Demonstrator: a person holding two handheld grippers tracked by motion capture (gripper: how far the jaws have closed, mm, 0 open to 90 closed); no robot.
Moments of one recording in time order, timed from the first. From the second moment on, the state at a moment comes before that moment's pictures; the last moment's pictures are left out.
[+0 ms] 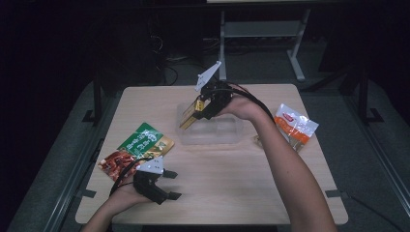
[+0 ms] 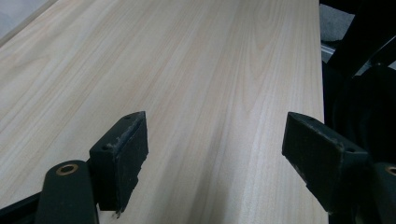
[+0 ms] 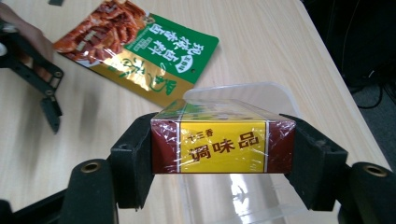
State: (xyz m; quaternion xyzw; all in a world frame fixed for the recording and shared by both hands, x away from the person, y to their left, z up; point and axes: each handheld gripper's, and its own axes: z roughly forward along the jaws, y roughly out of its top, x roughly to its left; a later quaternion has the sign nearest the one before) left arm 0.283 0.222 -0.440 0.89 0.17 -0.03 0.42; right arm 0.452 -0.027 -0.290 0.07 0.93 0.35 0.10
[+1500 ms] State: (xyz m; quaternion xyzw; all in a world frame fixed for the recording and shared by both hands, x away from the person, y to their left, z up) left arm 0.282 0.223 -0.442 0.90 0.16 -0.04 0.41; right arm 0.492 0.011 -0.325 0.07 0.93 0.33 0.10
